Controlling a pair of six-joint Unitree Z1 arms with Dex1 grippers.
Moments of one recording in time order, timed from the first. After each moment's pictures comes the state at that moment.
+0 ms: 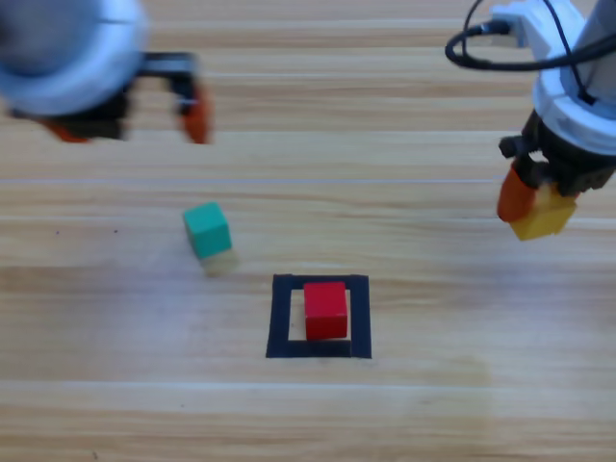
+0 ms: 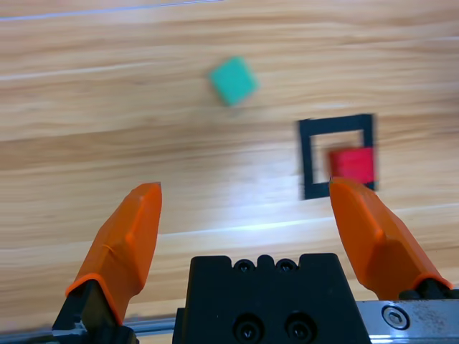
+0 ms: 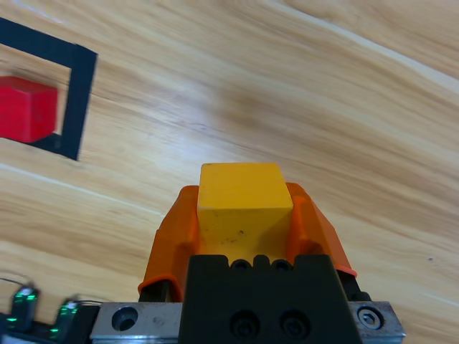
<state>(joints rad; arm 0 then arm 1) -0.92 1.66 -1.53 0.94 0.33 -0.76 0.73 1.95 -1.59 1.03 -0.06 0.37</state>
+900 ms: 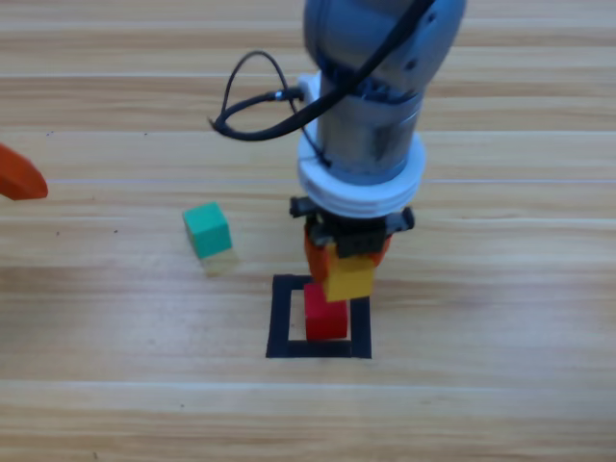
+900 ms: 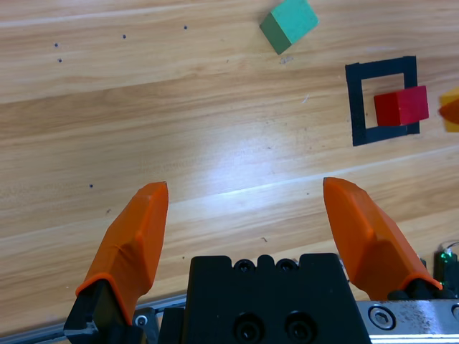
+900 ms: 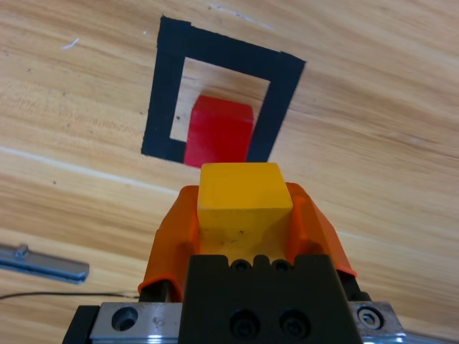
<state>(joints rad) -0.52 1.30 -1.10 0.74 0.00 -0.40 1.01 2.38 -2.22 1.32 -0.03 0.73</state>
